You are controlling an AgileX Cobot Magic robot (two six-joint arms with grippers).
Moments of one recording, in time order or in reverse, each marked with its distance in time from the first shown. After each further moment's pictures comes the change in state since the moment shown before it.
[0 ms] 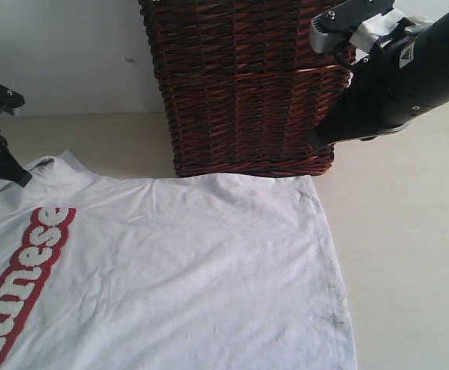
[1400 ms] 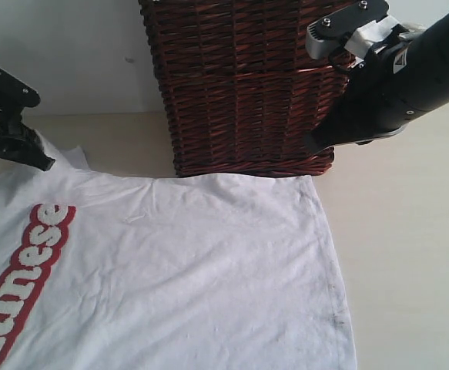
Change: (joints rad) left arm 0.015 0.177 -0.004 -0.174 -0.620 0.256; right arm 0.000 0.022 0.000 0.002 -0.011 0.000
